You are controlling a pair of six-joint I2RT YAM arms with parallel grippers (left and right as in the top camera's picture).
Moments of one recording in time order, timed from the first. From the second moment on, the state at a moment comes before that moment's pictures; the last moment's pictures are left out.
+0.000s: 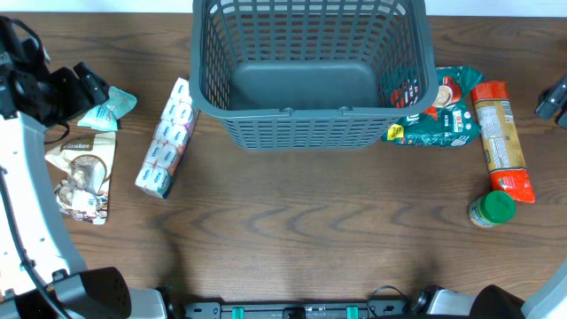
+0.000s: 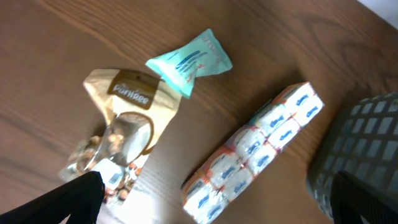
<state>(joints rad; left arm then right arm) 0.36 1.60 1.77 -1.23 0.07 -0.20 -0.48 1.49 2.03 -1.43 0.04 0.09</state>
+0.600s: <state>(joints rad) 0.36 1.61 1.77 -1.20 0.10 -0.20 -0.50 1.66 1.74 -1.11 -0.22 -0.12</state>
